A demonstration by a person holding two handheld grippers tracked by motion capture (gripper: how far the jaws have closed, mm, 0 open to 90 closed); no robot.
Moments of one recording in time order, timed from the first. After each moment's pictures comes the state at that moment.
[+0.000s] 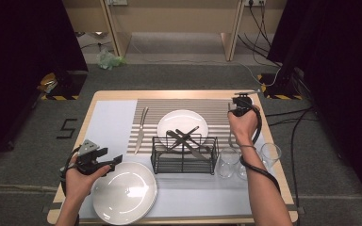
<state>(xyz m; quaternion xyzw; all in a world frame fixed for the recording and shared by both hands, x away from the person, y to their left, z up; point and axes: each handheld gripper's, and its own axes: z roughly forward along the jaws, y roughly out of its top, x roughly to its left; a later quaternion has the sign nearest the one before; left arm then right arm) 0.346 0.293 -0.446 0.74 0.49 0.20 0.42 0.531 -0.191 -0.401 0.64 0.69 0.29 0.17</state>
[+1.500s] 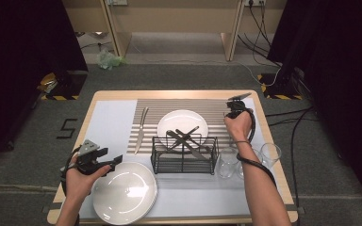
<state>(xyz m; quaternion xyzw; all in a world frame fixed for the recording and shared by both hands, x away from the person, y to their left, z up) 0.347 0.293 -0.447 0.74 0.49 0.19 0.42 0.554 -0.186 -0.438 0.64 0.73 0.22 0.12</state>
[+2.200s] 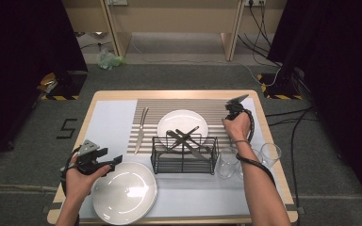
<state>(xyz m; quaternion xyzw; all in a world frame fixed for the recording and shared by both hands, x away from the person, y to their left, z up) 0.347 0.294 -0.447 0.74 0.49 0.19 0.42 0.557 -0.186 -0.449 0.64 0.74 0.19 0.09</state>
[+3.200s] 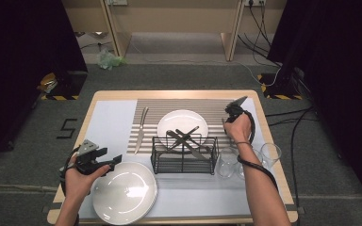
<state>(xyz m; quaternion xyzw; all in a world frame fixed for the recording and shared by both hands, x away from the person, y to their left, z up) 0.347 0.295 -0.447 0.74 0.49 0.20 0.42 0.548 -0.185 -0.449 0.65 0.75 0.14 0.06</state>
